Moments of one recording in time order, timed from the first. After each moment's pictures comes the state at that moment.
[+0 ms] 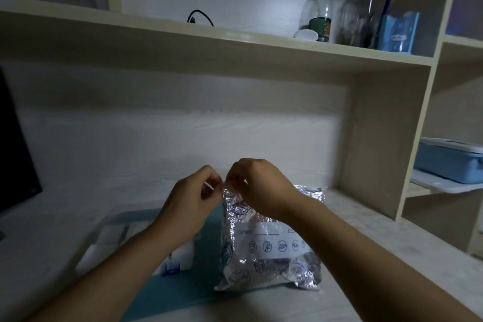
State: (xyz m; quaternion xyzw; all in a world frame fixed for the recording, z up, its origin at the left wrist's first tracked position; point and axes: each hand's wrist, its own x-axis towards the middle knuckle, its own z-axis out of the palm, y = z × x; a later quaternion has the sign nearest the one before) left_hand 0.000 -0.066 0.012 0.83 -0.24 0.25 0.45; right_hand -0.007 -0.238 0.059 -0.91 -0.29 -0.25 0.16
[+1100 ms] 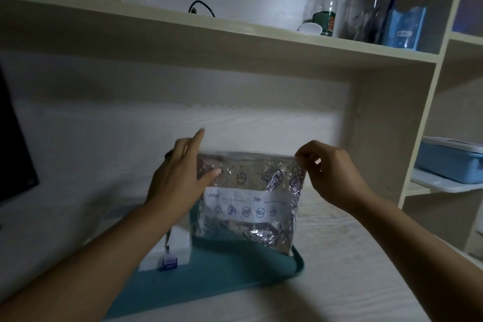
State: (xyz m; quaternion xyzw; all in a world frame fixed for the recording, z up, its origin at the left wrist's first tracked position) left_hand 0.019 -0.058 0.031 0.89 -0.15 0.34 0.25; right_hand -0.011 -0.343 0.059 -0.87 -0.19 -0.41 0.21
